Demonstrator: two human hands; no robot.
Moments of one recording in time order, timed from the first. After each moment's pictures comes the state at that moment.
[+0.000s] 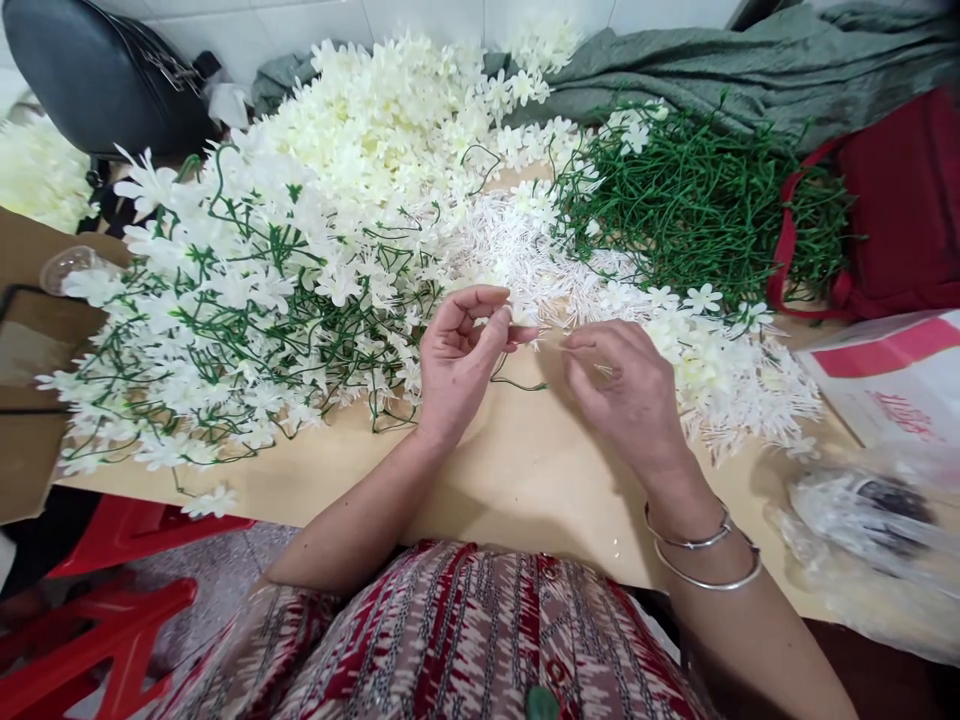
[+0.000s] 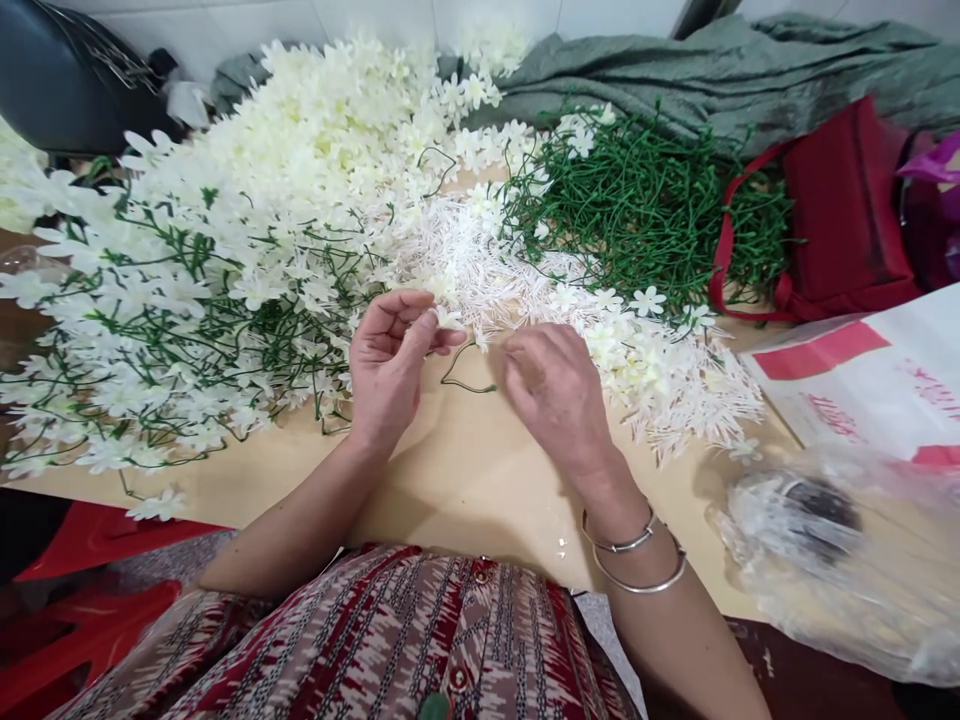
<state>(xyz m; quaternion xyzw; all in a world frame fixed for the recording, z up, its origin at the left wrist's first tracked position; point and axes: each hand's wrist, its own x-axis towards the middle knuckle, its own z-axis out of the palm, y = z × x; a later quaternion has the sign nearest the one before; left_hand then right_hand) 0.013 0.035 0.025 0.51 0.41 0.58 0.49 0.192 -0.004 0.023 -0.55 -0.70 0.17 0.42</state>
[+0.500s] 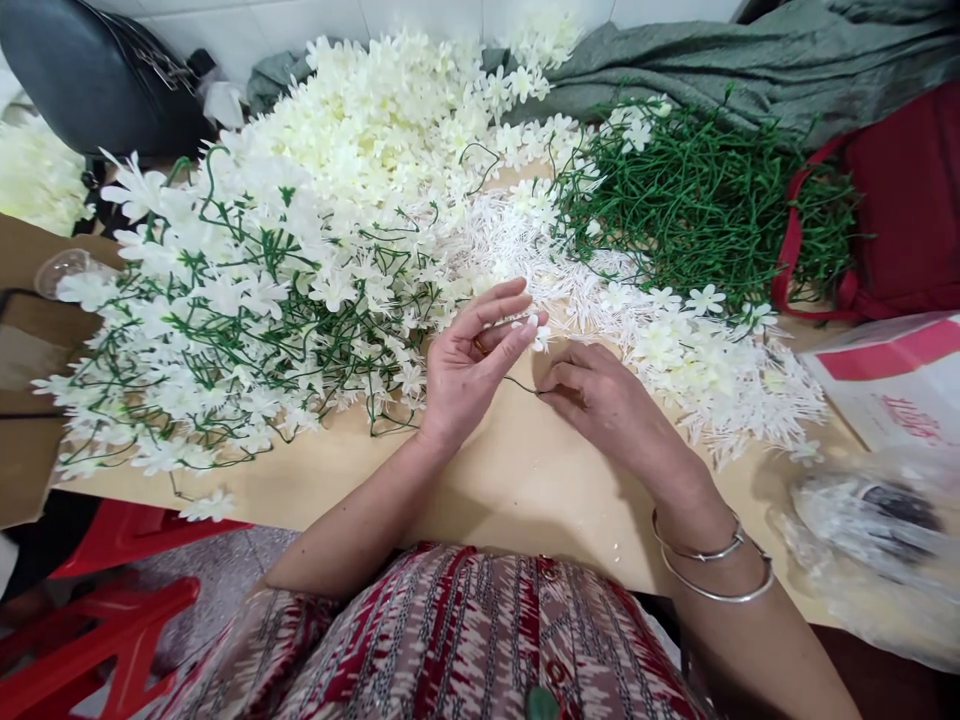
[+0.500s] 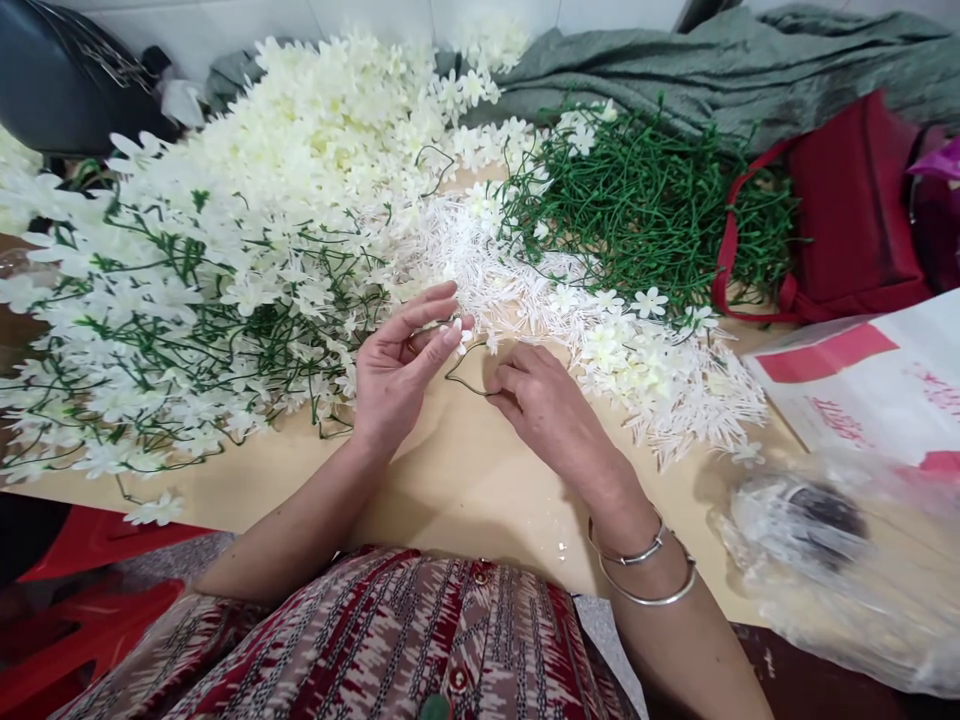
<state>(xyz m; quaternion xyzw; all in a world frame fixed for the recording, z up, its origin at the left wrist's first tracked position) 0.013 0.033 0.023 0.56 0.38 0.55 0.50 0.198 -0.004 0.011 -0.50 -0.80 0.23 0.26</state>
